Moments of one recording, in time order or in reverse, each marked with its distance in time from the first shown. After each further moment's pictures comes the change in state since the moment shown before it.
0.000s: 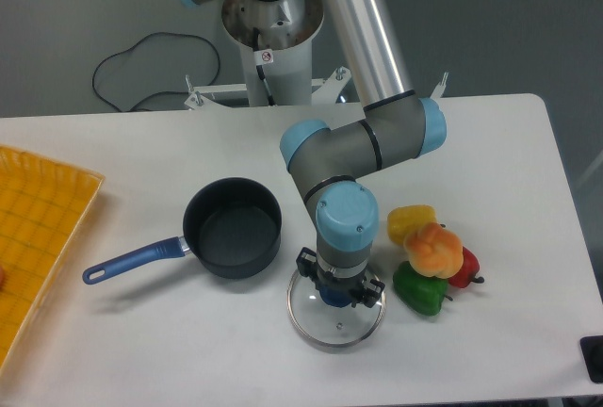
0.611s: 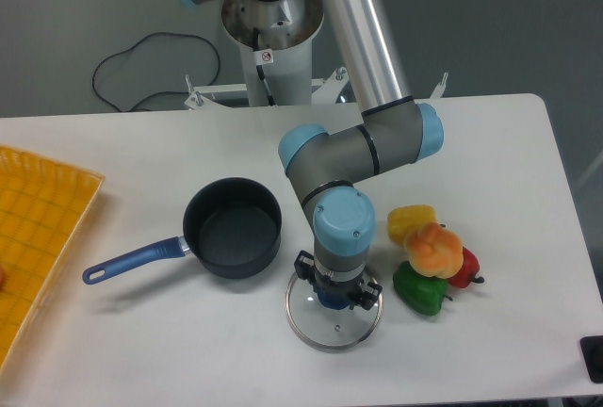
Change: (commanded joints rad) arm -0.005 -0.006 0.000 0.008 0.002 -0.009
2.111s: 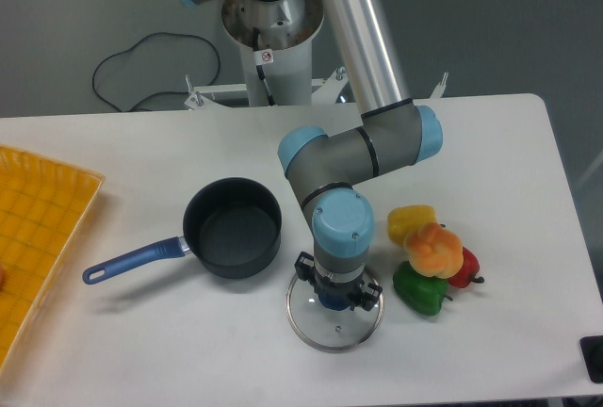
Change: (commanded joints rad) arm -0.002 -0.008 -0.002 0.006 0.012 0.000
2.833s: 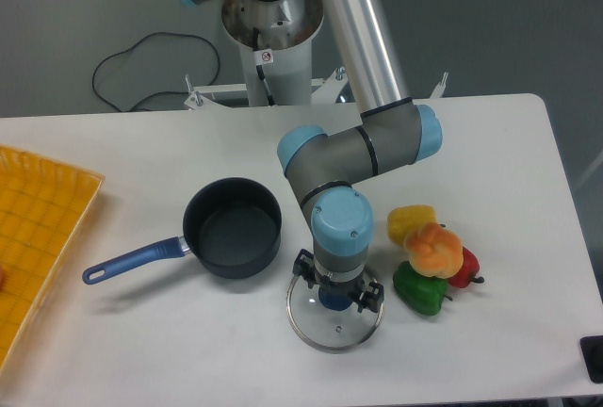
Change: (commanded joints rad) arm -0.002 0.029 -0.005 0.008 0.012 0.011
